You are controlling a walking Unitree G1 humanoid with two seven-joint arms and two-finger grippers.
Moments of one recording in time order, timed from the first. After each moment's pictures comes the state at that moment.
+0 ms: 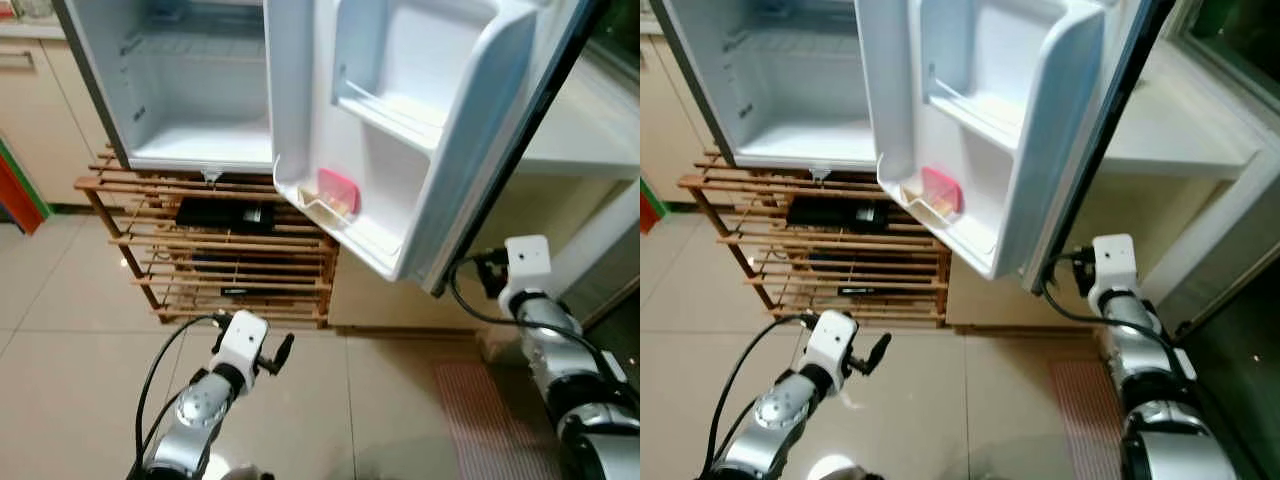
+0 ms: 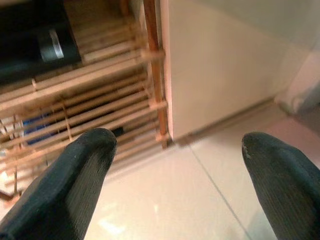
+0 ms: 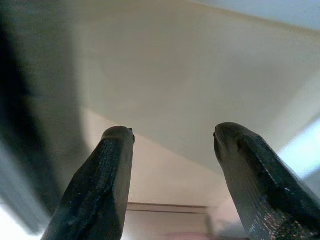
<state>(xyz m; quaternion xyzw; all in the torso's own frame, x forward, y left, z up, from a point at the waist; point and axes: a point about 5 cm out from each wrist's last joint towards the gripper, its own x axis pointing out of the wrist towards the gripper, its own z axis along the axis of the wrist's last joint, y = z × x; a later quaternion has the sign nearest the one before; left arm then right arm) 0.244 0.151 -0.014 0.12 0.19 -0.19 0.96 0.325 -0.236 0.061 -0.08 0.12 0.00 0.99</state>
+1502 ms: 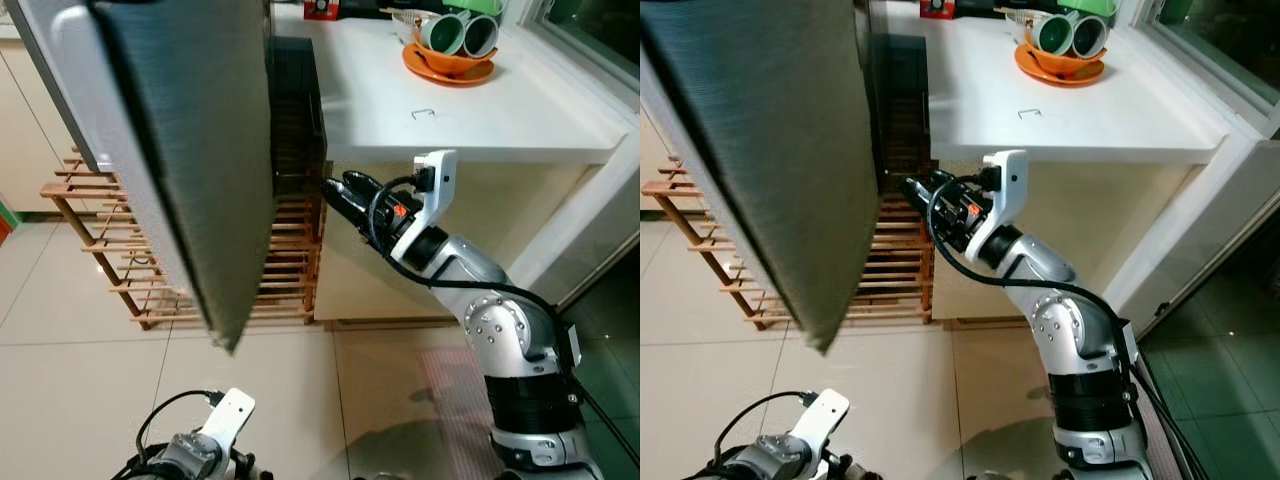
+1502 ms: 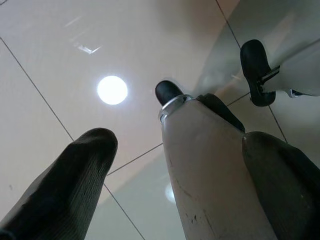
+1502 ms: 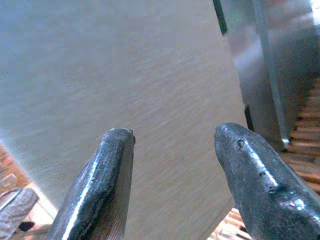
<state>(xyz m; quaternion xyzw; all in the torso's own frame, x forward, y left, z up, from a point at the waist) 0.183 0.182 -0.085 0.16 0.56 -0.17 0.80 0.300 -0.080 0.202 0.22 -0.01 0.40 0.89</state>
